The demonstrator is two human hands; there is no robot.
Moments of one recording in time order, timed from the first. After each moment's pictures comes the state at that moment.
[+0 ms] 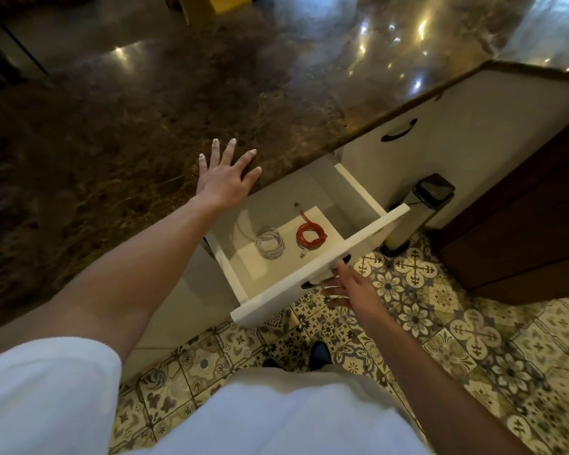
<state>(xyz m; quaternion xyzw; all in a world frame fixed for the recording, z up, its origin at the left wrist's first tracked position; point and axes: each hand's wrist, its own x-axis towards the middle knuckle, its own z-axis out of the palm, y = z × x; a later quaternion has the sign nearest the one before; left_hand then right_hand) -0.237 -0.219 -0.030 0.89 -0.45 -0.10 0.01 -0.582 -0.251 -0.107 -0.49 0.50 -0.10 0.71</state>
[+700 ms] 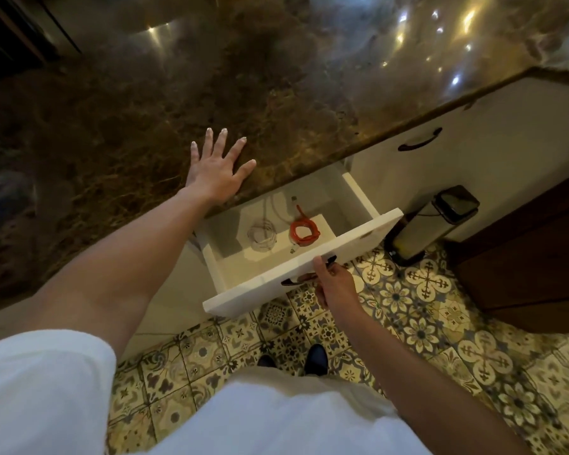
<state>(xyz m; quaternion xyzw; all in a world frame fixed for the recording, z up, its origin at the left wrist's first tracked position) -0.209 -0.235 -0.031 0.90 -0.42 -0.09 -0.01 -0.530 -0.286 -0.127 -0.51 0.48 -0.09 0.71</state>
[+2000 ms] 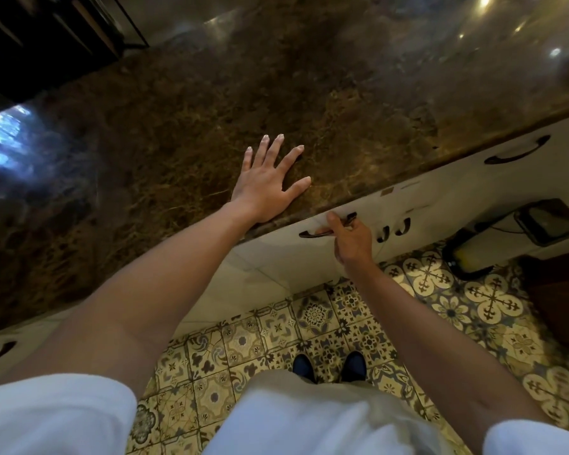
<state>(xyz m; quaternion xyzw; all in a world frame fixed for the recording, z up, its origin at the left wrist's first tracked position) -0.193 -0.242 -0.036 0.89 -0.44 -0.08 -0.01 -0.370 -0.339 -0.144 -0.50 0.43 -0.18 0.73</state>
